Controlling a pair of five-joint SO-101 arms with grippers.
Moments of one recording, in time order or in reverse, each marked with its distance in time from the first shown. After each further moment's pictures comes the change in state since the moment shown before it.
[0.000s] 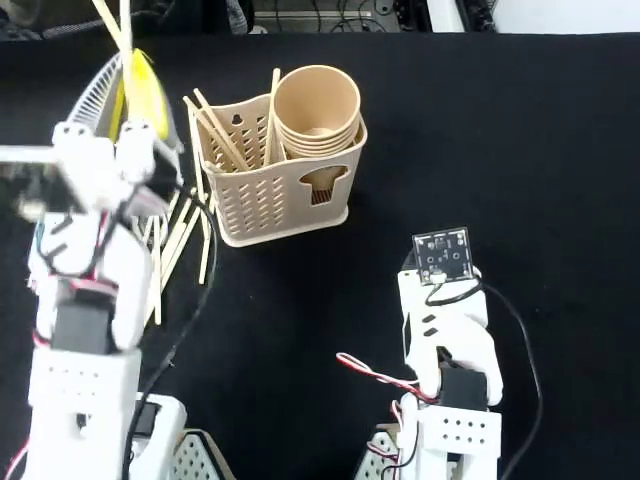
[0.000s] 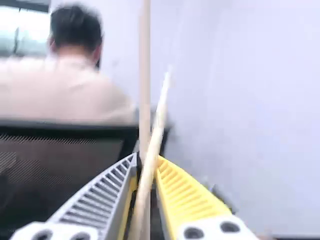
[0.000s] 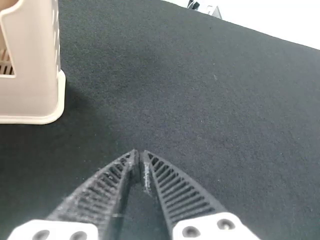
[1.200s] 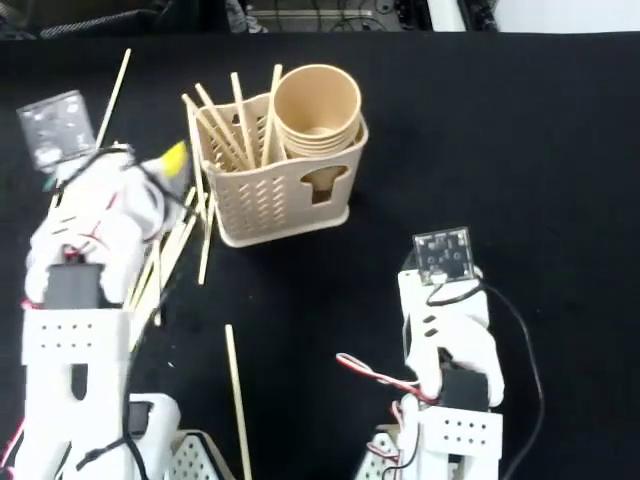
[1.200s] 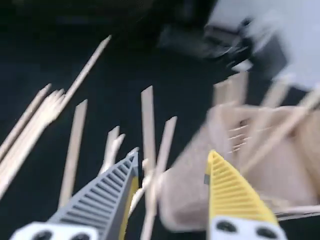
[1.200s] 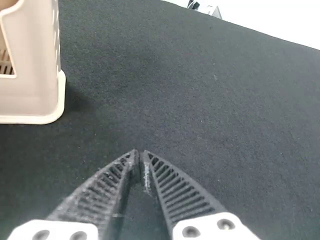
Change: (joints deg) left arm -7.5 10.5 -3.9 39.3 8.8; right arm 0.0 0.0 0.0 0.0 0.0
